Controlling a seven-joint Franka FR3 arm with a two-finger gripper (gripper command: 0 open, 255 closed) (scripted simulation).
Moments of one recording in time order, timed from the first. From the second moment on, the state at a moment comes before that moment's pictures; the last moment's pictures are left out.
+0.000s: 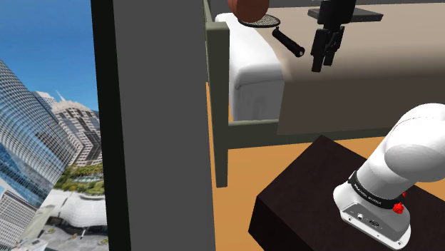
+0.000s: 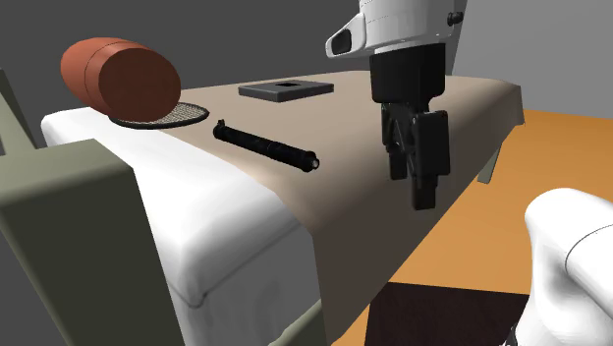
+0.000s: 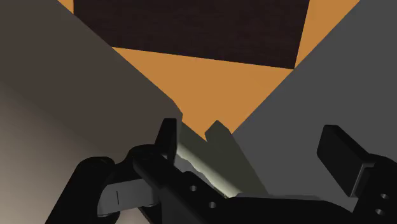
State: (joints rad) arm 0.00 -0.75 -0.03 -2.34 0.07 1.43 -0.11
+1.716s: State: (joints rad) arm -0.20 0.00 -0.12 -1.62 -0.03 1.58 0.28
